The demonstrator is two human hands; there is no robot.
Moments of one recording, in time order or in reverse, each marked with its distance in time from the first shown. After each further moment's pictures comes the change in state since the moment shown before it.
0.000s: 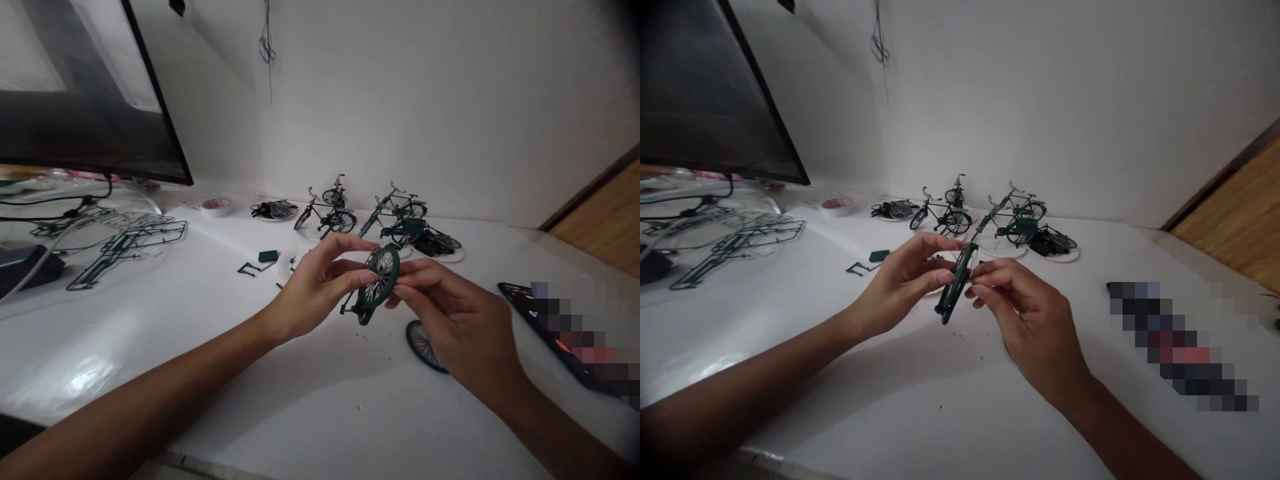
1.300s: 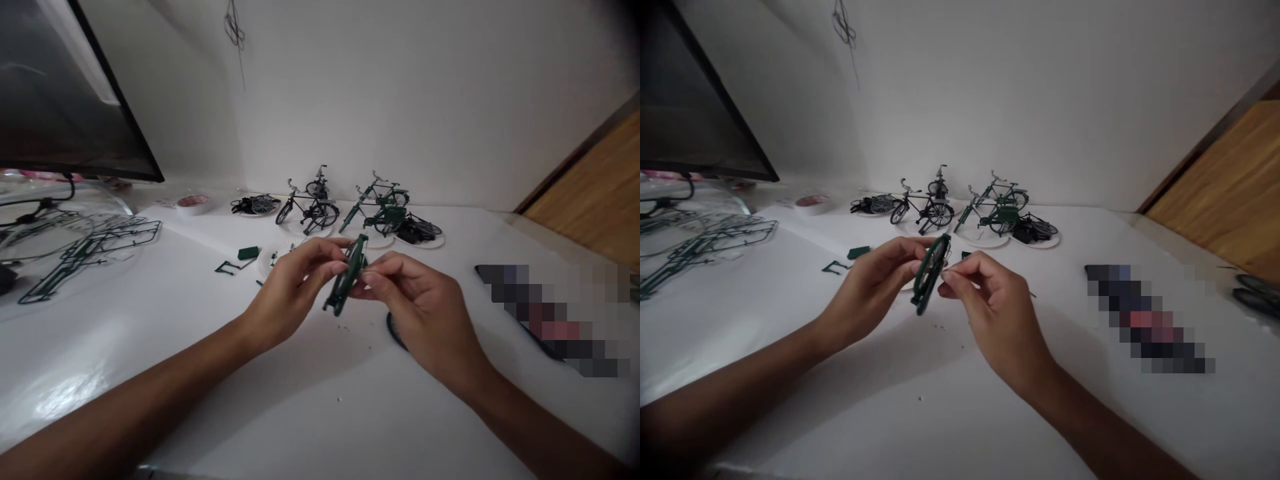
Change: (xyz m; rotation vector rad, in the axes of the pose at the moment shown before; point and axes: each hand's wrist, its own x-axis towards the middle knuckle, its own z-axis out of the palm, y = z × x) left_hand -0.008 -0.001 0.006 0.333 0.044 0.043; right_hand -0.003 -0.004 0.008 0.200 -0.008 0.299
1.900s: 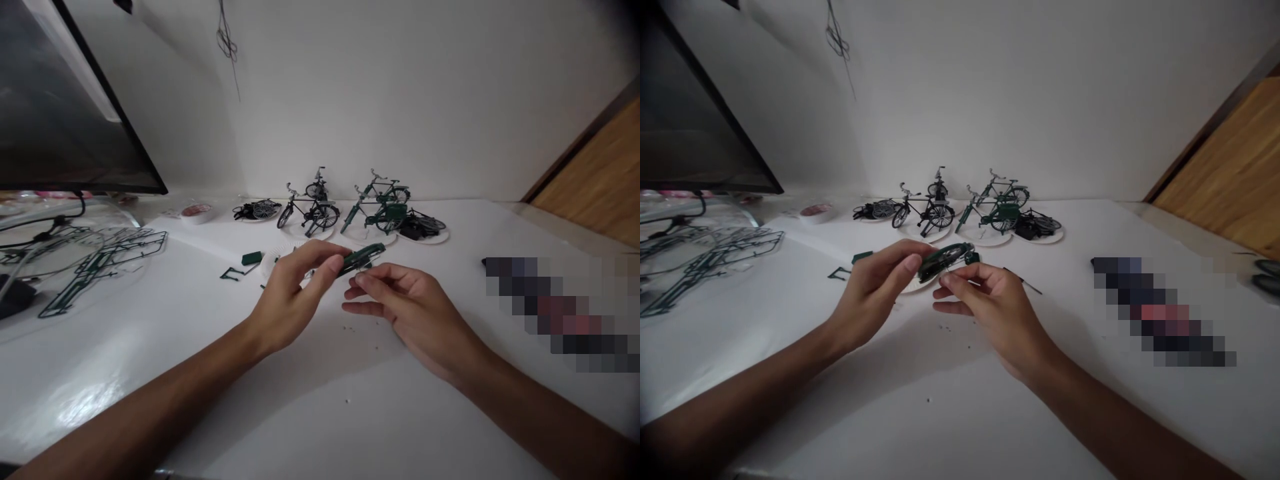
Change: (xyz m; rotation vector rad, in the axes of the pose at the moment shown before) left_hand 0.001 0.000 0.000 0.199 0.078 0.063; right_hand 0.003 0.013 0.003 0.370 -0.047 0.281
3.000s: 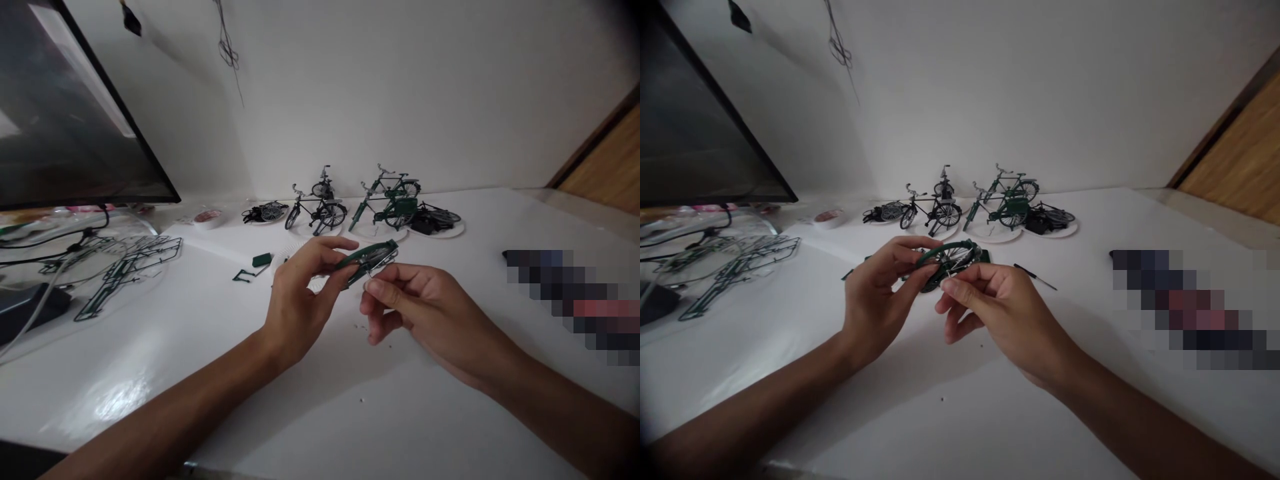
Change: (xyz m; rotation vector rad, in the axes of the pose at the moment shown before) left_hand -0.007 0.003 0.011 0.050 0.162 0.137; right_hand -0.006 -0.013 0.004 -0.039 -0.127 0.063
